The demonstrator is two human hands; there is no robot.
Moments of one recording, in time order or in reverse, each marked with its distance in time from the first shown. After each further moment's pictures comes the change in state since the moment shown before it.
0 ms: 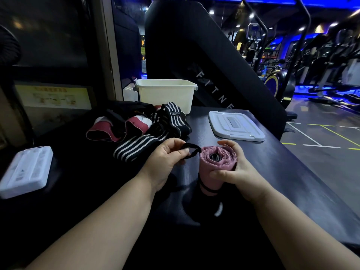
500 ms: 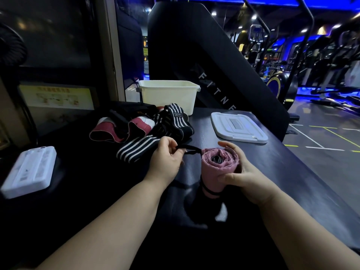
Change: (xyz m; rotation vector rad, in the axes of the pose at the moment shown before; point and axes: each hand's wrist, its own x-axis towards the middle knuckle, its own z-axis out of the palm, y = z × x) left_hand 0.015 -0.019 -0.006 0.436 0.296 0.143; right_hand 0.001 0.003 -0.006 0.070 -0.095 0.037
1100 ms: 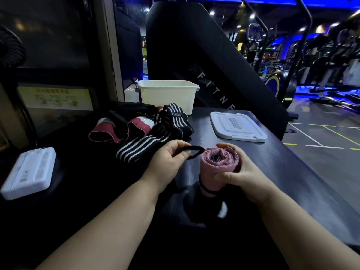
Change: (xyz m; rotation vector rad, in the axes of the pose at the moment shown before) left_hand -0.011 0.014 -0.006 -0.248 -0.257 0.001; right_hand 0.000 0.001 0.000 -0.090 0.082 -0.029
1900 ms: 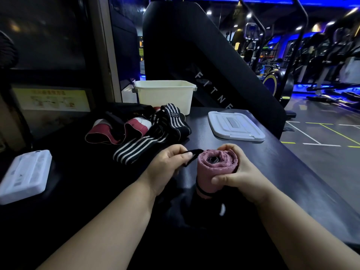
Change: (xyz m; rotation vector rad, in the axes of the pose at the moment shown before) left_hand -0.005 0.008 -0.003 -0.020 -0.157 -0.104; right_hand 0.001 0.000 0.000 0.005 -0.017 -0.013
